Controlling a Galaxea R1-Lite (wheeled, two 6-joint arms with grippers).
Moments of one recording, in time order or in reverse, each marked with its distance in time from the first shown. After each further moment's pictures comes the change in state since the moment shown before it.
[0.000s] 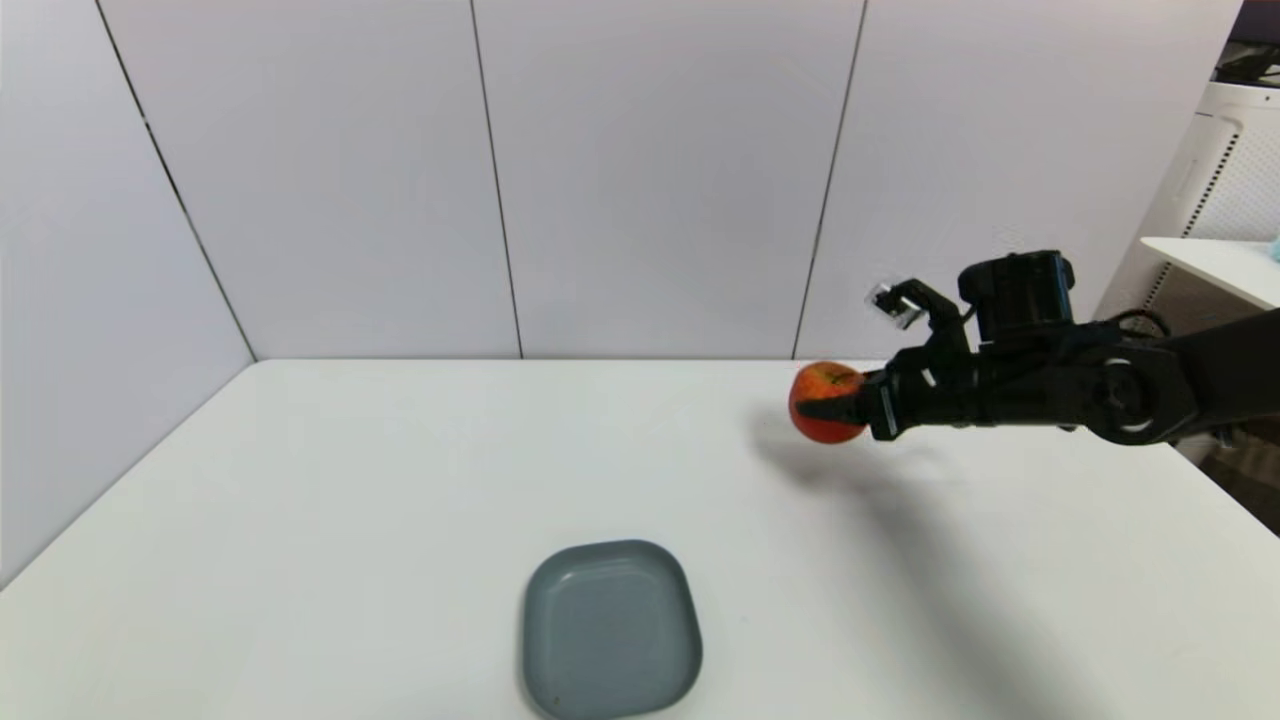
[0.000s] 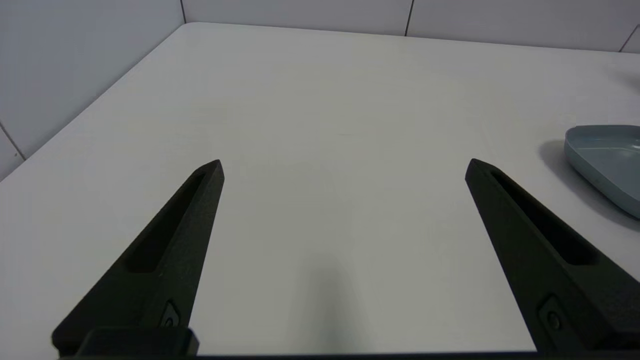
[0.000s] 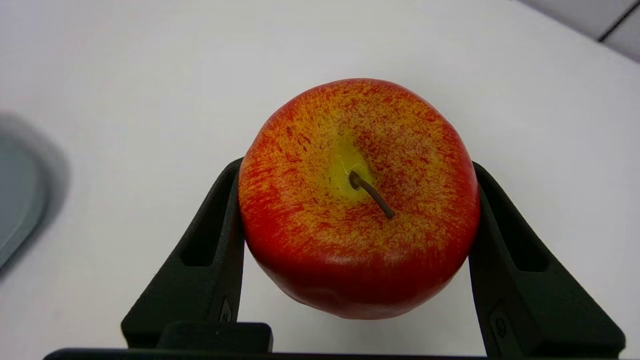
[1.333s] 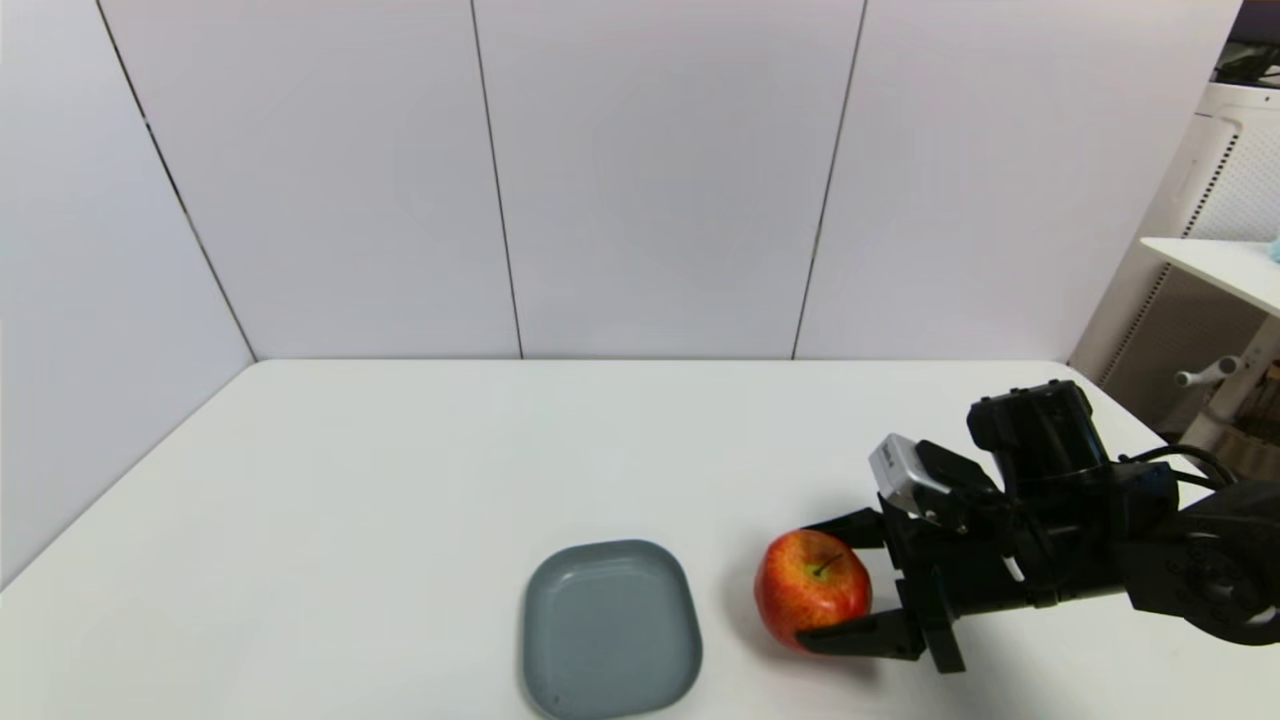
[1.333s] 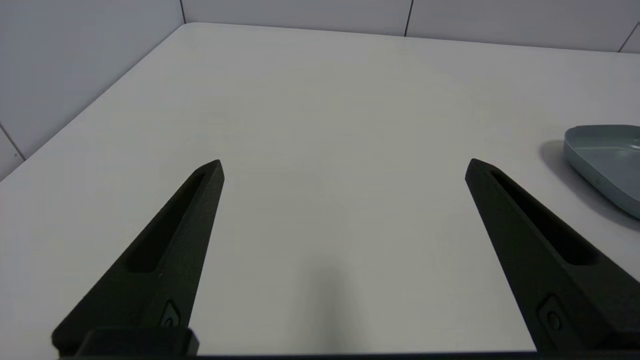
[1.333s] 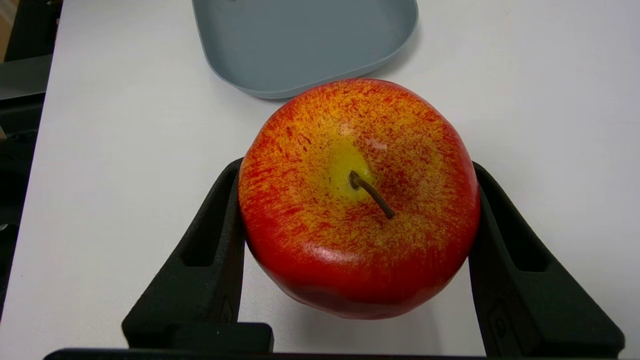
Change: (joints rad) left arm 0.000 0.000 0.000 0.000 0.000 0.000; right arm 0.159 -0.161 0.454 -0.111 0.361 -0.395
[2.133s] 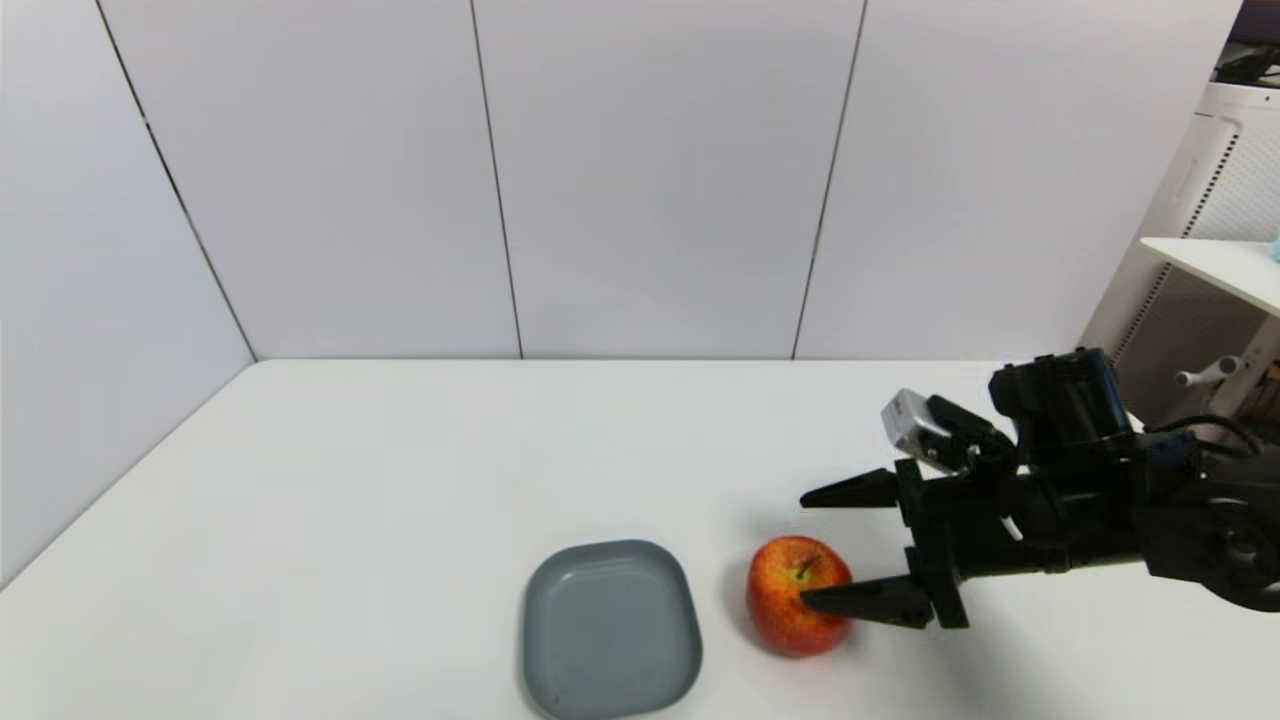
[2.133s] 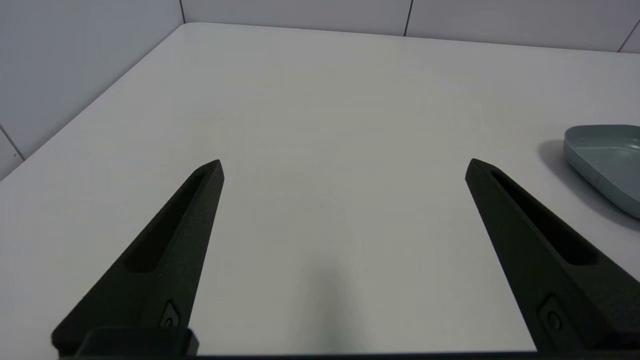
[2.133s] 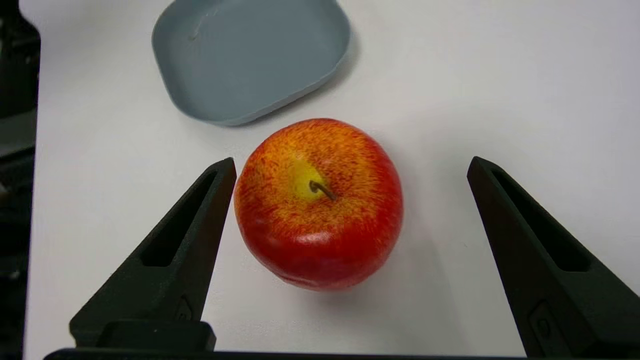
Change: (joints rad) left arm 0.000 0.000 0.000 0.000 0.000 0.000; right arm -0.041 -0.058 -0.070 0.069 -0.060 0.157
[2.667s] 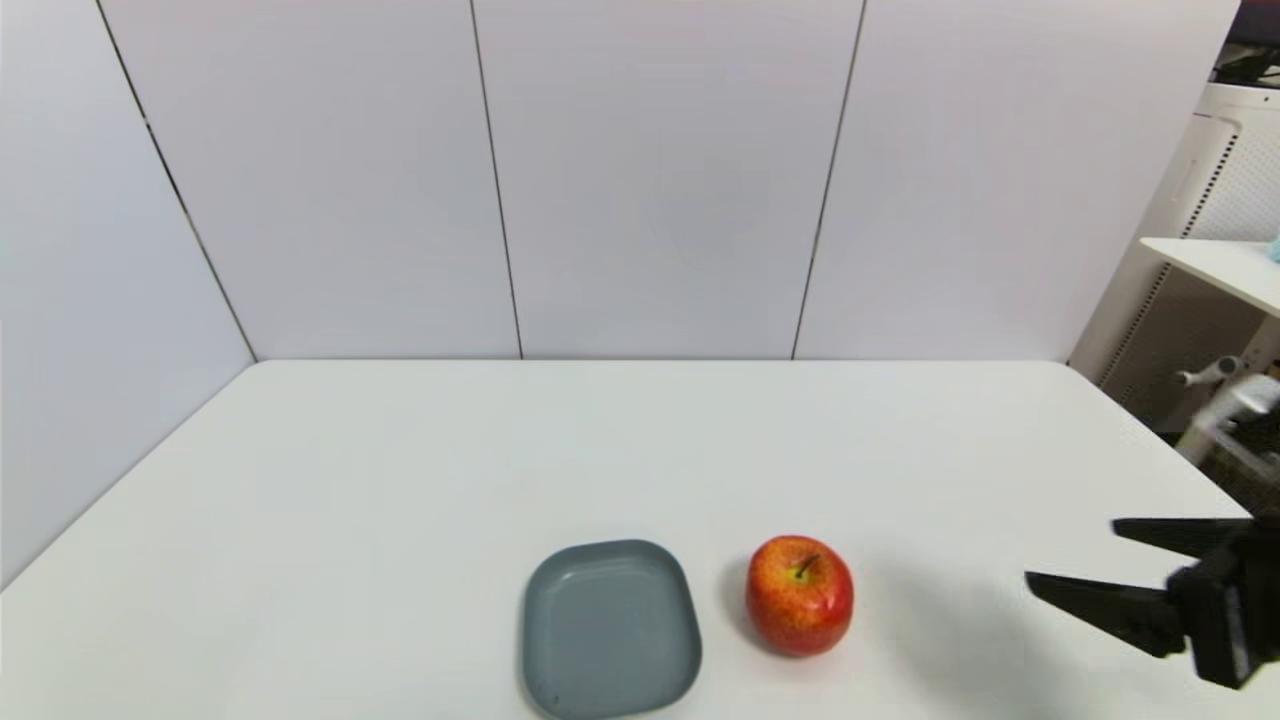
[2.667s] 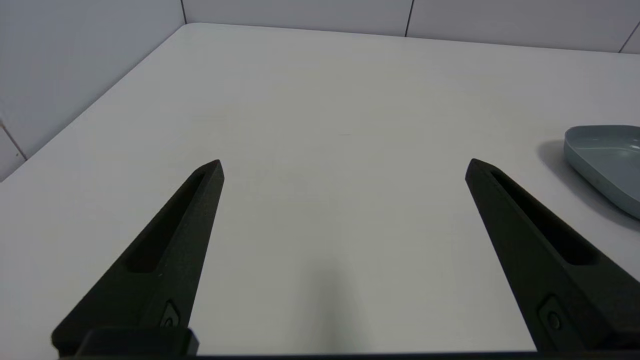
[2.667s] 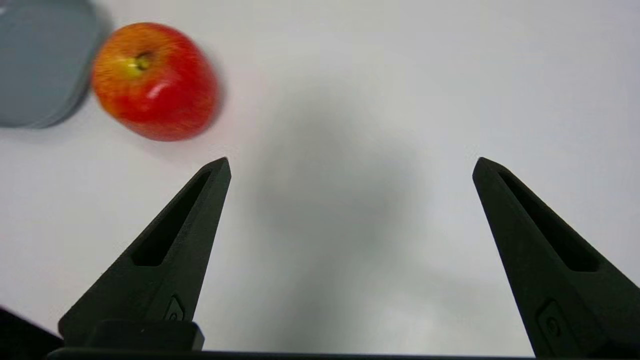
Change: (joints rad) left arm 0.000 0.000 0.000 0.000 0.000 0.000; right arm -0.135 -0.668 0.147 0.387 -0.659 0.388
